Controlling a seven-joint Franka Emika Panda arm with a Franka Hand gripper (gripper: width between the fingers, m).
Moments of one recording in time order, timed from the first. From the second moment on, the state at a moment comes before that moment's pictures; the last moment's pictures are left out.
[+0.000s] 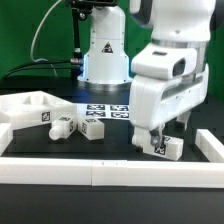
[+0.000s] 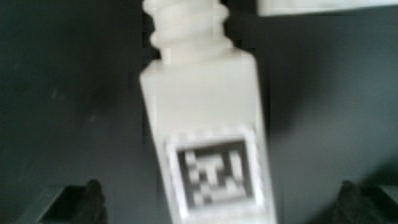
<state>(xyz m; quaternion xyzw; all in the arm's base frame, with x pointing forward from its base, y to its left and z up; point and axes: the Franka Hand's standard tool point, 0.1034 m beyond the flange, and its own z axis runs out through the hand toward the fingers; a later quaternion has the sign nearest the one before) 0.573 0.068 0.021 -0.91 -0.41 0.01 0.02</state>
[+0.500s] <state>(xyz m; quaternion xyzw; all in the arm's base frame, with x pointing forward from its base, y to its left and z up) 0.571 0.064 0.008 -0.92 -0.40 0.01 0.02</state>
